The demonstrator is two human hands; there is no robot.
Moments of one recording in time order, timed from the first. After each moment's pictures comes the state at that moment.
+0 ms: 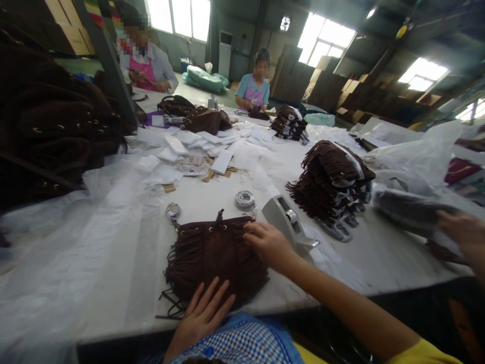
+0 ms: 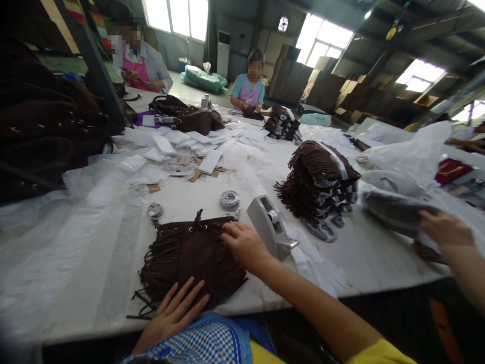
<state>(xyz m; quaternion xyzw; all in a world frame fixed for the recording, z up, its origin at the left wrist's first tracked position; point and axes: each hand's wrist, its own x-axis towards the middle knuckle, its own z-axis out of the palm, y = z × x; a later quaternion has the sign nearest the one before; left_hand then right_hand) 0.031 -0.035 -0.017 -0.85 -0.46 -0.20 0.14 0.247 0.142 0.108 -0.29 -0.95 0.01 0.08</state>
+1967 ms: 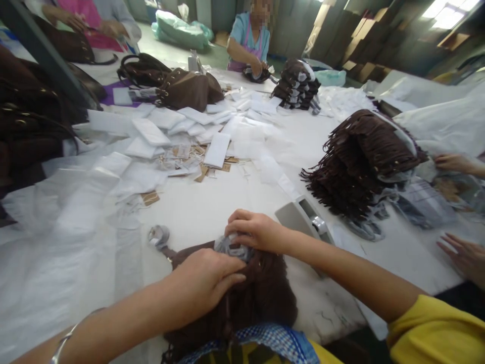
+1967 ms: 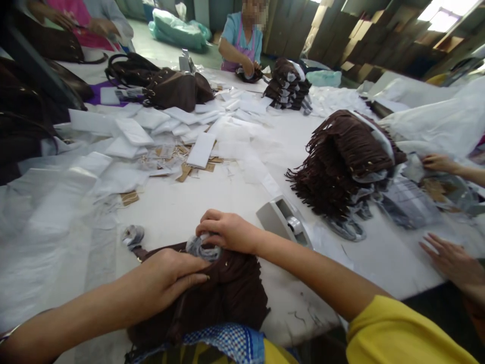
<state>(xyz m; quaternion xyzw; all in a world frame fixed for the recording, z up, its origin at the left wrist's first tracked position) -0.015 0.157 0.132 -0.81 -0.41 -0.11 -0.41 0.181 0.253 0.101 -0.20 -0.91 0.34 0.14</state>
